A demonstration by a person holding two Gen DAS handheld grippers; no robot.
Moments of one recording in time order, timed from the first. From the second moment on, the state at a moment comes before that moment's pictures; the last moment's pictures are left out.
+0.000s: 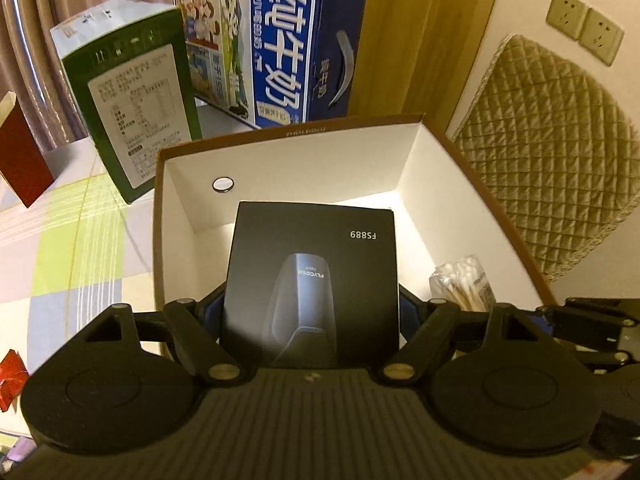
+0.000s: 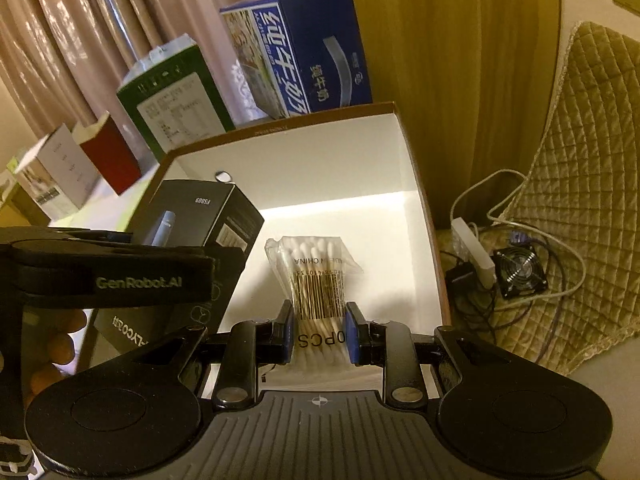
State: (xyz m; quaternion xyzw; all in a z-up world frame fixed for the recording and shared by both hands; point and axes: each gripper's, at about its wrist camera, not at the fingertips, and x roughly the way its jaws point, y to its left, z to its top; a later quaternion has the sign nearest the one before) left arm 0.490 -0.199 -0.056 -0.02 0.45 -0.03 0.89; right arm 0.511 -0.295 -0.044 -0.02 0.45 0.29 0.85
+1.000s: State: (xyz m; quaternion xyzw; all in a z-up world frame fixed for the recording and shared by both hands) left arm 0.486 -0.196 -0.050 0.02 0.45 -0.05 0.89; right arm 0.495 -0.290 -0.030 -0.06 0.40 0.30 0.86
